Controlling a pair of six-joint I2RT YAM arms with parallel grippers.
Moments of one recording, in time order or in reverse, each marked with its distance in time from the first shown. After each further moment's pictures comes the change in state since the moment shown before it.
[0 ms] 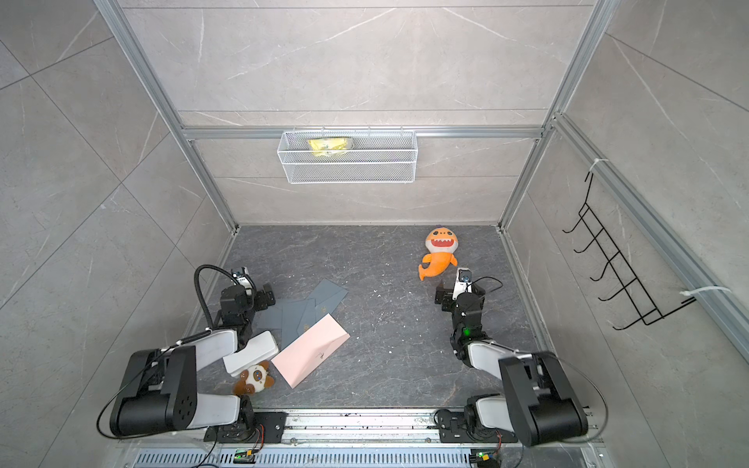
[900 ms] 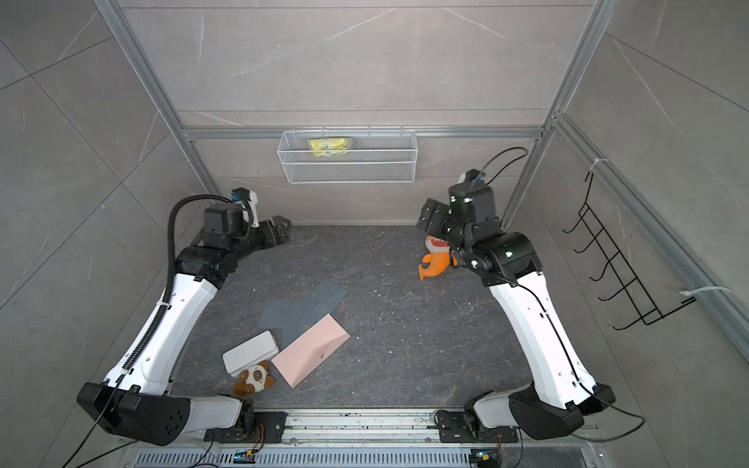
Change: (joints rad) left arm -0.317 0.030 0.996 -1.188 0.200 -0.267; right arm 0.361 0.178 1.571 -1.775 0.006 0.568
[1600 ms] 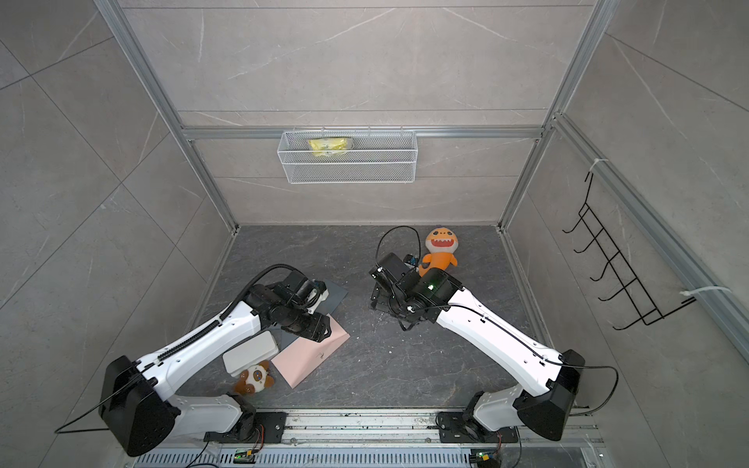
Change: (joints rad) left arm -0.376 0.024 -0.408 -0.220 0.129 0.063; right arm 0.328 -0.009 -0.427 -0.085 -0.133 0.489
